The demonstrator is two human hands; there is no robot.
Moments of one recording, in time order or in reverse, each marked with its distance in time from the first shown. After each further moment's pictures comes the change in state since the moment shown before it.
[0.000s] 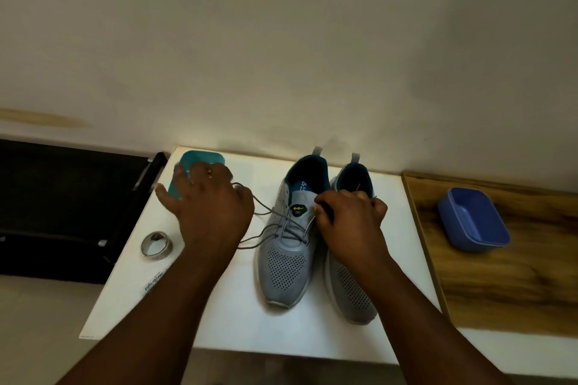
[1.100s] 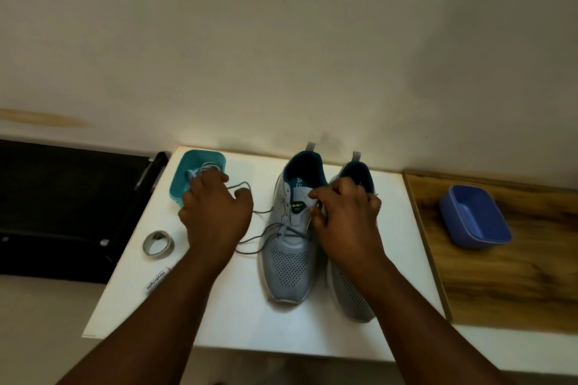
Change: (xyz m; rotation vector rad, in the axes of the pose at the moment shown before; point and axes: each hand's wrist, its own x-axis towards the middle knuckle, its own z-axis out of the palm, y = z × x) left_hand -0.003 0.001 0.008 -0.461 -0.151 -0.259; right_hand -0.004 -0.009 0.002 0.011 0.061 -0.058
